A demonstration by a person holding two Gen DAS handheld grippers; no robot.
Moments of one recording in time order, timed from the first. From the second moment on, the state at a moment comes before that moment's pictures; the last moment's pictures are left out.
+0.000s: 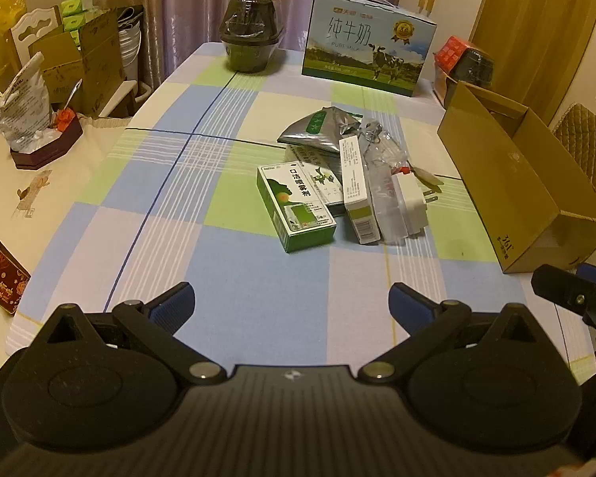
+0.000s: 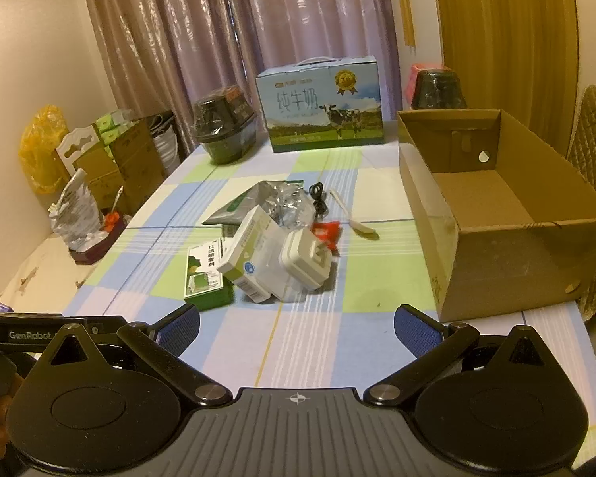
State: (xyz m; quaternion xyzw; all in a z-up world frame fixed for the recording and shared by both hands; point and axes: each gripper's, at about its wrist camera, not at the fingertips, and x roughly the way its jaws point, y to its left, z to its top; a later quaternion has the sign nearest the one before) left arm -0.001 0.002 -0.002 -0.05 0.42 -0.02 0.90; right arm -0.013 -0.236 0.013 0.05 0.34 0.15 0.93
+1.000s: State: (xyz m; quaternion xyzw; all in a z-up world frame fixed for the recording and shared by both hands) left arm 0.016 0.019 -0.011 -0.07 0.43 -0.02 0.90; right arm 0.001 -0.231 0.003 0.05 0.34 0.15 0.93
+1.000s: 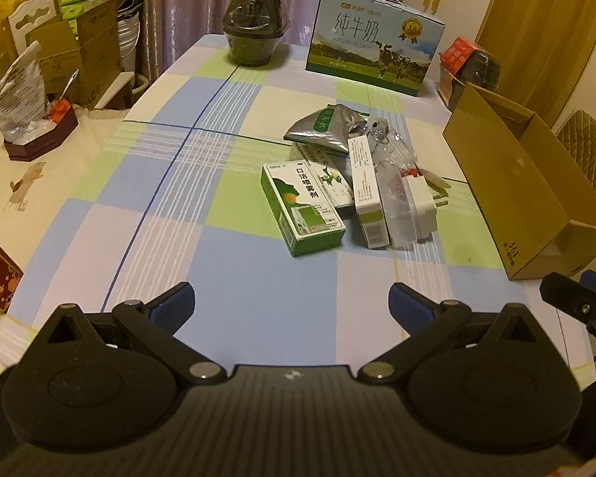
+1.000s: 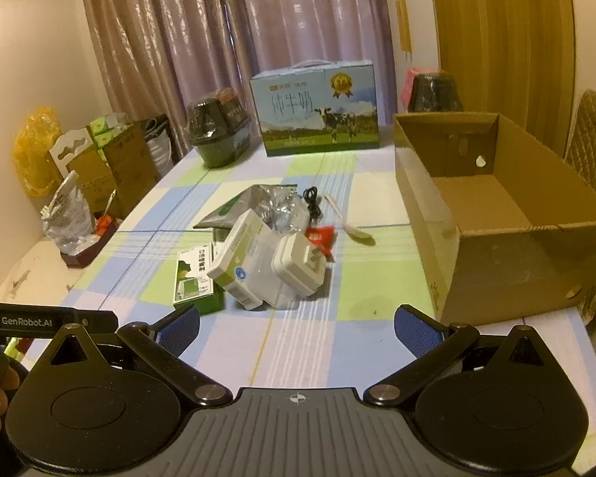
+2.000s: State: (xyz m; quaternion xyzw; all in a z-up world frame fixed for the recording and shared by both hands) left arm 0.128 -0.006 -0.076 0.02 0.45 -0.06 0.89; right arm 0.095 -0.213 -0.058 0.06 0.40 0.17 0.90
